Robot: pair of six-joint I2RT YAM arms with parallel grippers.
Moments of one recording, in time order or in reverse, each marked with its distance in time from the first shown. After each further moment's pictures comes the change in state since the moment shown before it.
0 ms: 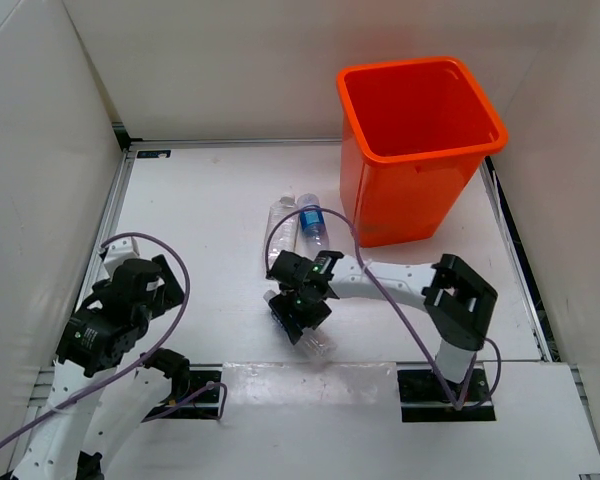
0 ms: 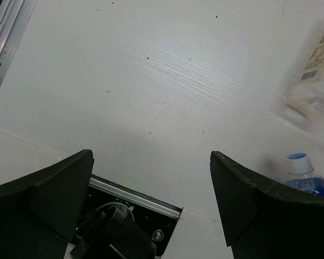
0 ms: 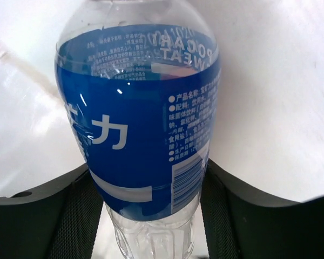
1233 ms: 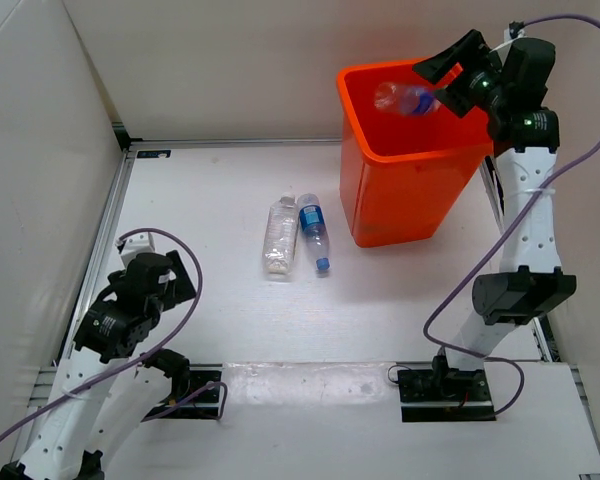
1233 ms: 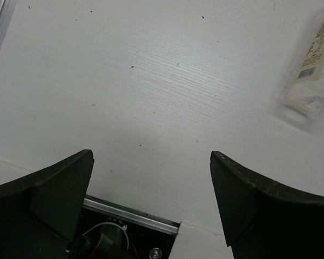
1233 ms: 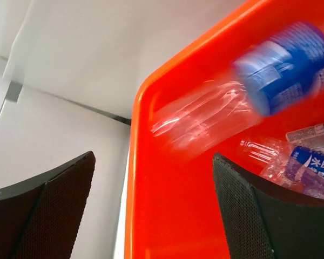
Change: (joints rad) left arm 0.005 0.023 -0.109 0.157 0.029 0.071; right arm -1.131 -0.059 0.927 0.157 -0.208 0.370
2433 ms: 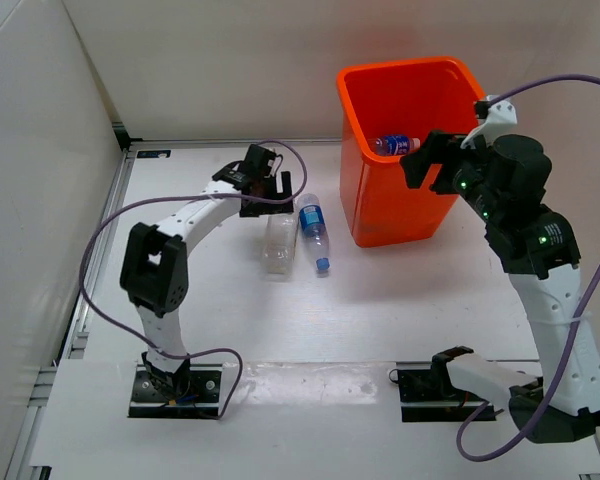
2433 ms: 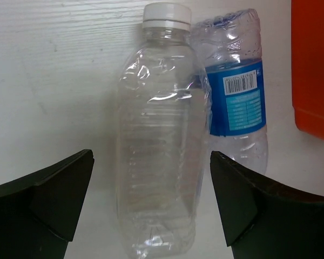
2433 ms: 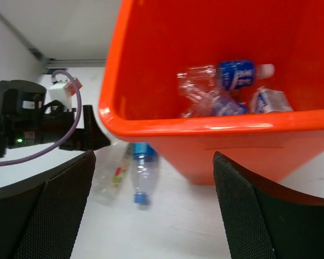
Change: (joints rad) left arm -0.077 1.272 0.636 0.526 0.441 0.115; right arm 0.331 -0.648 -0.555 -0.112 0.385 -0.515
